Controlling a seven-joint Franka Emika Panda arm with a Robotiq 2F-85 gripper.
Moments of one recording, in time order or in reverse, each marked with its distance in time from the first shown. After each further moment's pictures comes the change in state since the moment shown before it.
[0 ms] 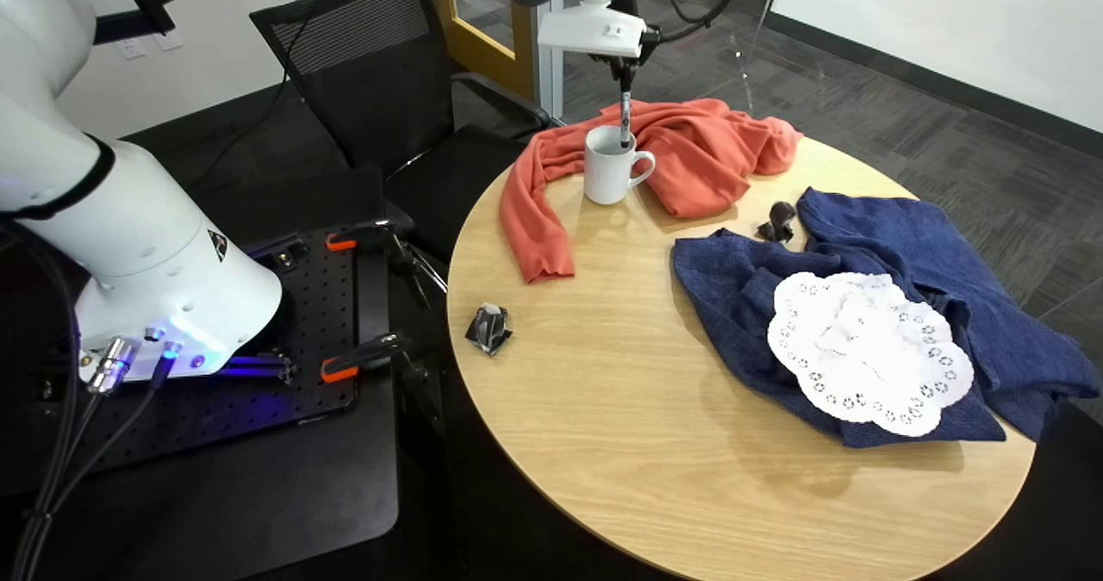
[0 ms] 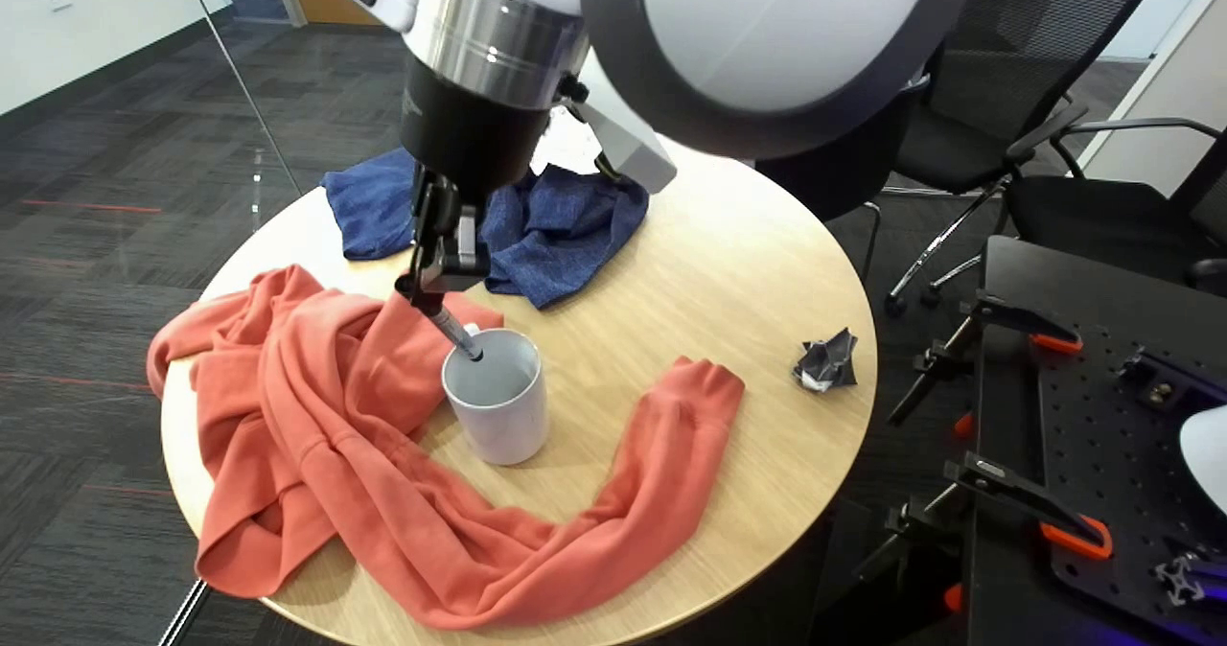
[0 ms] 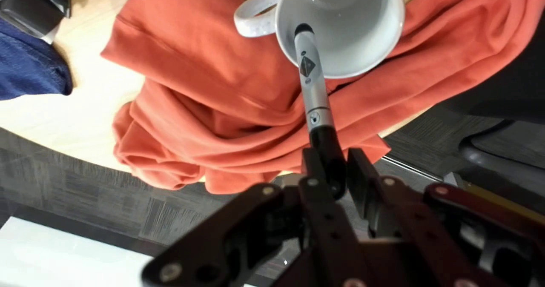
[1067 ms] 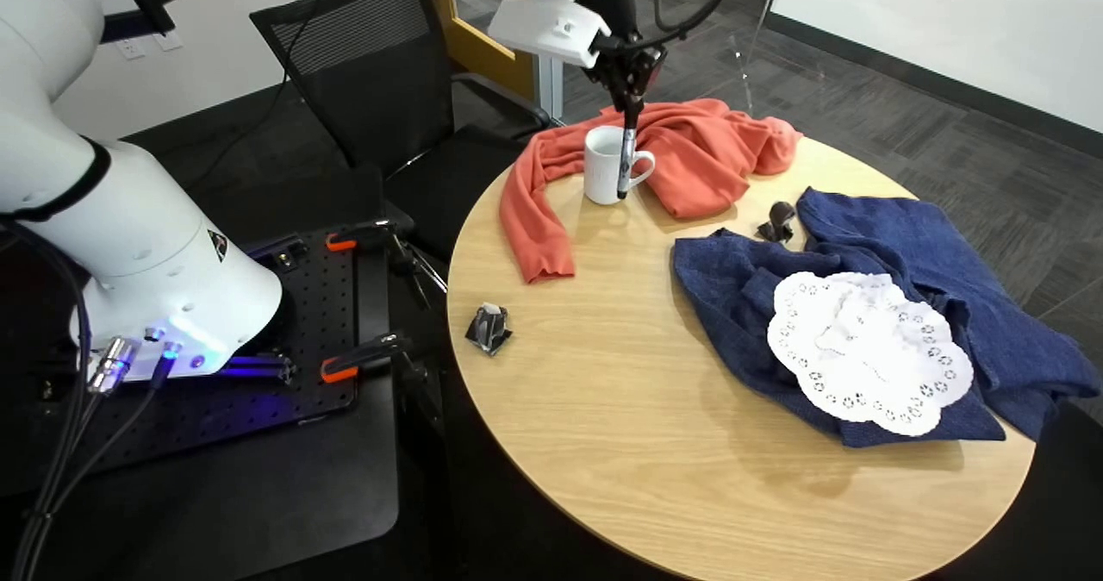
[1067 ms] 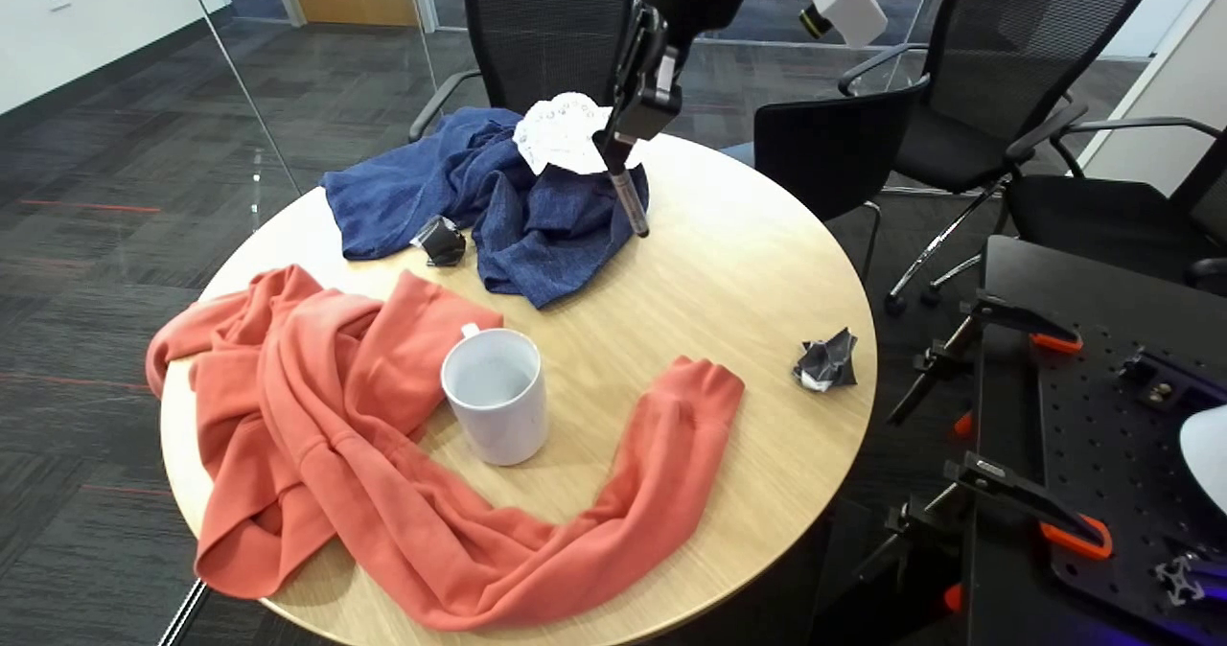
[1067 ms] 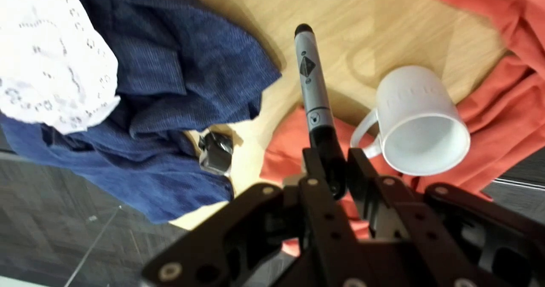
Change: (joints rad) arm -0.068 -0.374 -0.164 -0.309 -0.045 -0.089 0.205
